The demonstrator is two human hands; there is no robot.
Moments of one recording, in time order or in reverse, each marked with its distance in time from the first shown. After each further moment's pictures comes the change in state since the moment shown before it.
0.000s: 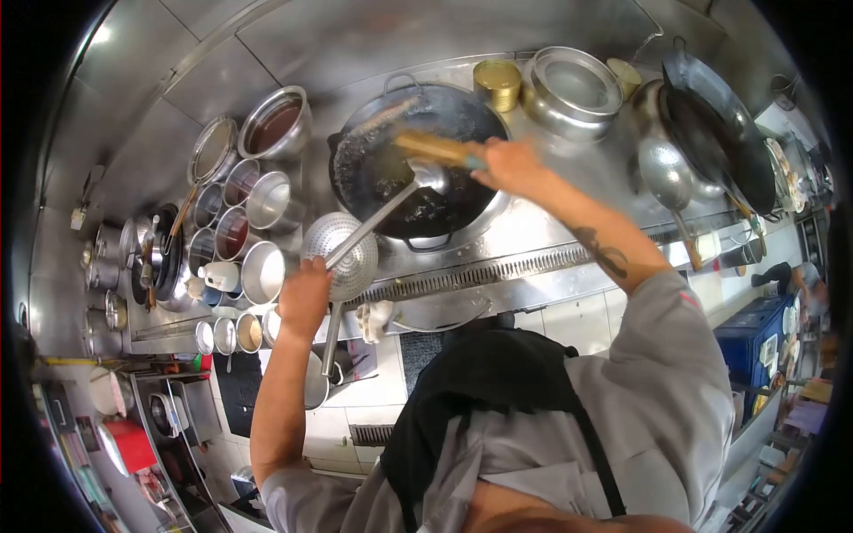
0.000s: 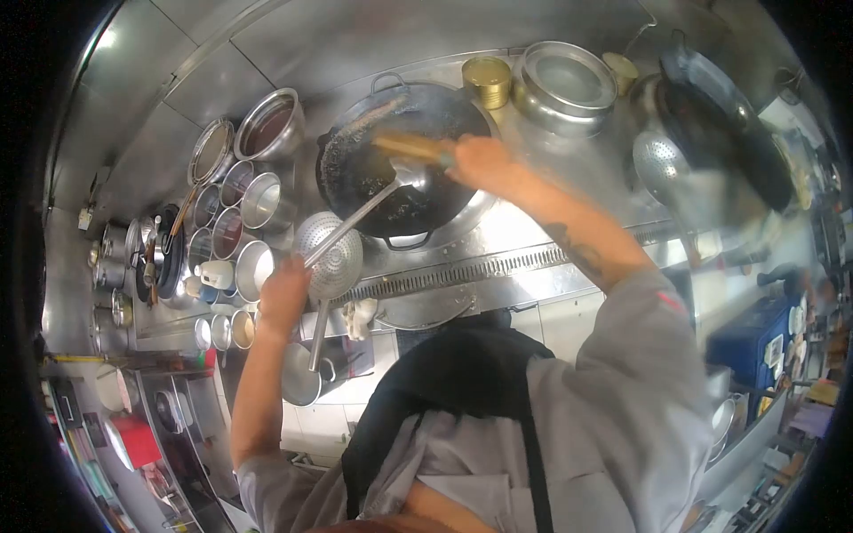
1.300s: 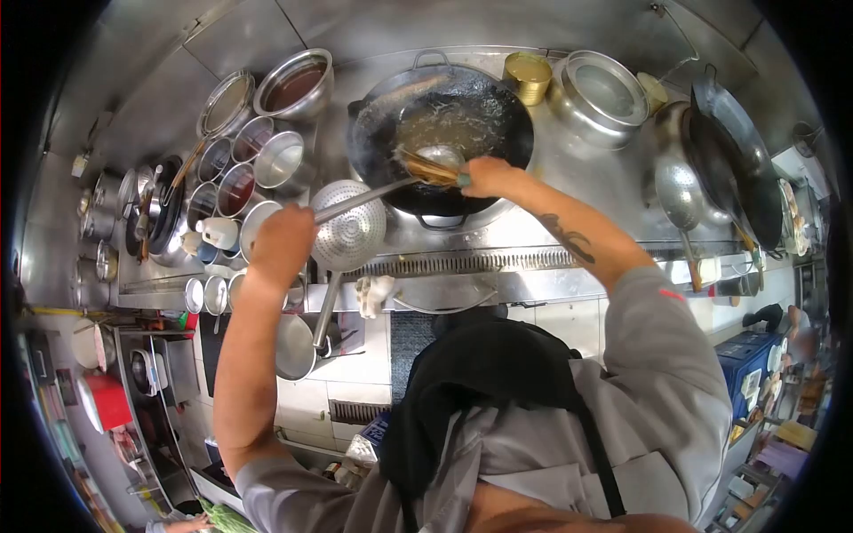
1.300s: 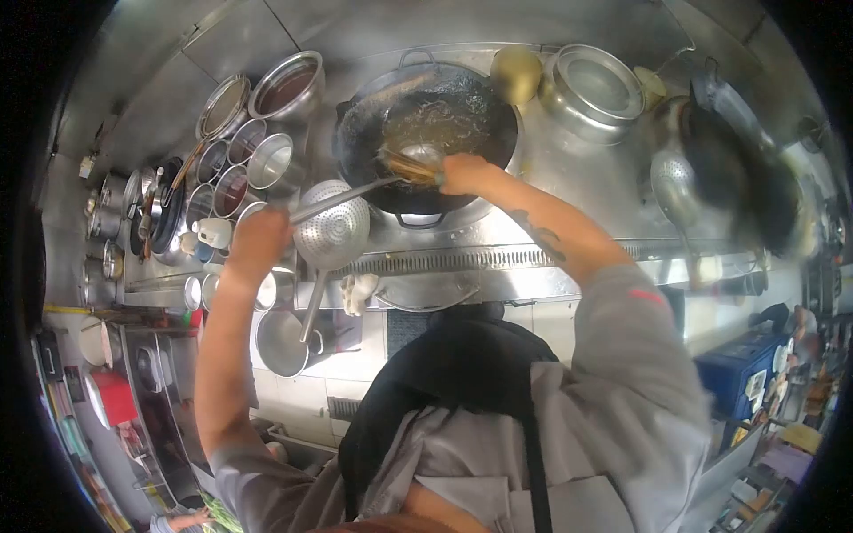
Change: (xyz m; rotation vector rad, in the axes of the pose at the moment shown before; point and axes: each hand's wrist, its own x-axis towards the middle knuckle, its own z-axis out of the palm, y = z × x) left_hand 0.015 -0.041 -0.044 -0.058 0.012 0.053; right_hand 0.041 -0.027 0.080 0.153 -0.432 0.038
